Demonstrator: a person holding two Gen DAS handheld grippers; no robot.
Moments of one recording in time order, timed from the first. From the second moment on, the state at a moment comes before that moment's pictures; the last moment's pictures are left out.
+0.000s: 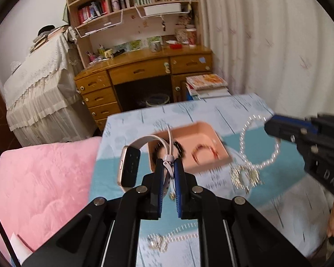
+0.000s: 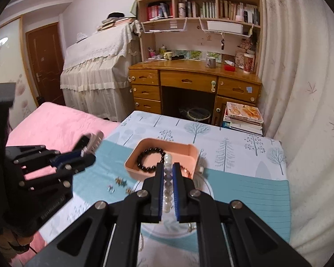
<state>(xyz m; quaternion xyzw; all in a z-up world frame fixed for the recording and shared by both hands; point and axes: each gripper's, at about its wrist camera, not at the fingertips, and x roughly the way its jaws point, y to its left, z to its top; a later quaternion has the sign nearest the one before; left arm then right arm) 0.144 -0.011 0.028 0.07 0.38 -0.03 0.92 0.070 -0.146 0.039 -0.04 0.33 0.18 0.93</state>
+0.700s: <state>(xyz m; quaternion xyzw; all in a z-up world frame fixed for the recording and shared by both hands) 0.305 -0.005 -0.101 0.00 0.49 -0.05 0.87 0.231 -0.130 -0.069 0.10 0.45 0.19 0.87</state>
